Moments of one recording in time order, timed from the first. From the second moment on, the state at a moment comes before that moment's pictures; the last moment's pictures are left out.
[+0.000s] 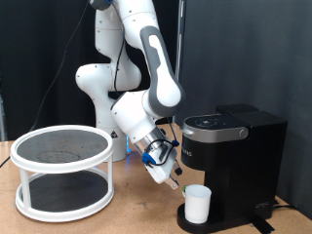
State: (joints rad) arm -0.07 0.13 0.20 -2.56 1.74 2.70 1.42
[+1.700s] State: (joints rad) arm -0.05 0.15 0.26 -2.58 1.61 2.67 1.54
